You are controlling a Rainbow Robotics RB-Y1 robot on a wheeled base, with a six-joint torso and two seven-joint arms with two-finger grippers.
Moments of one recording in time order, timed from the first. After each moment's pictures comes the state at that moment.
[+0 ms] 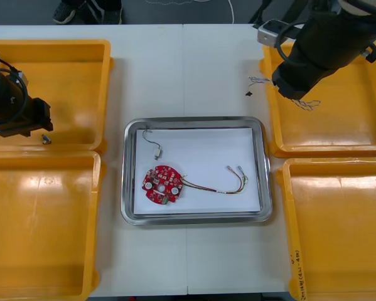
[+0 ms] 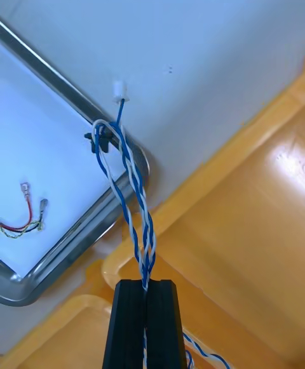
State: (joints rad) right arm -1.00 -0.65 0.28 -1.62 -0.89 1.89 1.71; left arm -0.67 0.69 0.02 -1.34 0.64 1.63 -1.25
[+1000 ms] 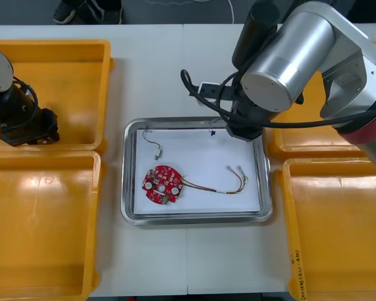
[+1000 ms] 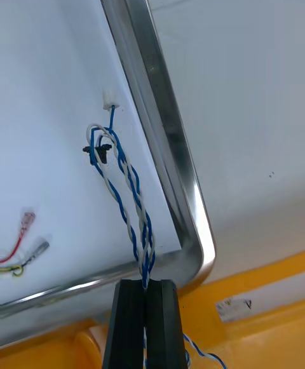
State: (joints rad) right arm -0.93 -0.57 0.62 -1.76 -0.69 1.68 1.92; left arm -0.72 0.66 -0.02 -1.16 0.64 1.59 -1.25
